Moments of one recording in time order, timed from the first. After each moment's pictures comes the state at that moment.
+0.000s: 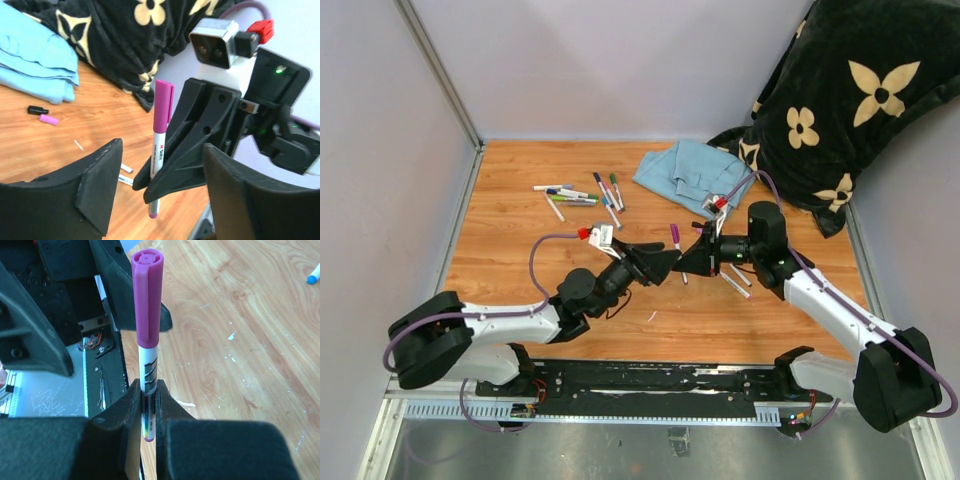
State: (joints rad) left arm -1.06 1.31 0.46 1.06 -0.34 -0.71; right arm 0.42 1.14 0.68 0.11 -0.96 0.25
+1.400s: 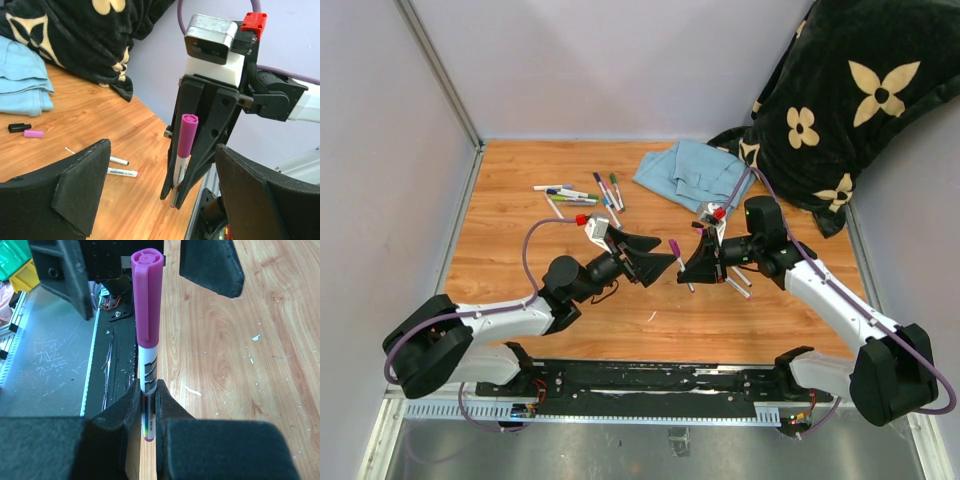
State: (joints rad) left arm -0.86 1.22 0.40 1.11 0.10 -0.67; right arm 0.40 1.17 0.78 -0.20 -1.20 -0.16
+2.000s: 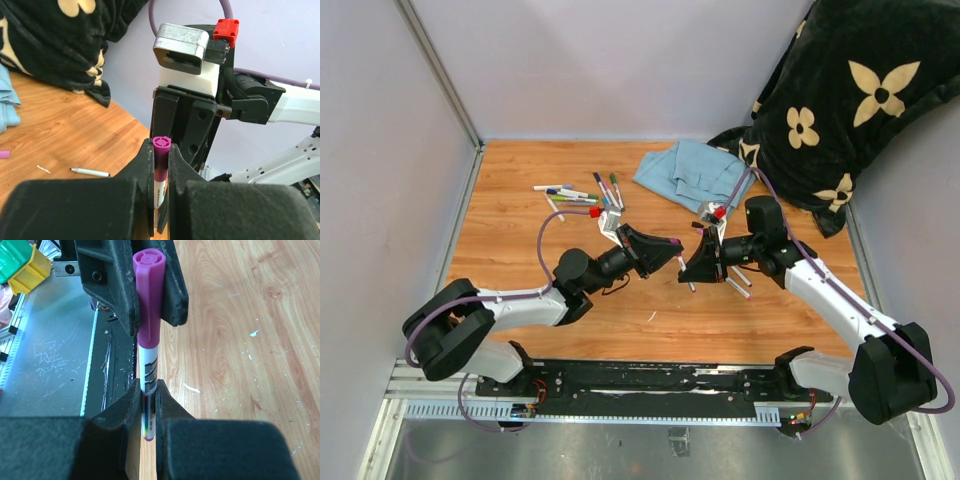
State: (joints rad) left arm -0.87 1.38 0.50 1.21 0.17 -0.71; right arm 0.39 1.18 0.78 -0.22 -1.19 -0.16
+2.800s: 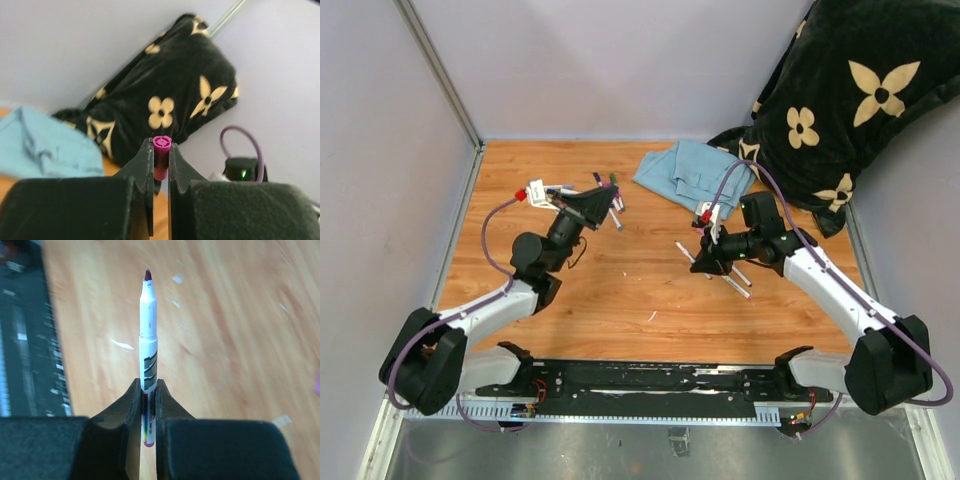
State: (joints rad) left arm -0.51 1.23 0.54 1.19 0.01 -0.84; right arm 0.39 1.22 0.87 -0.47 -0.91 -0.43
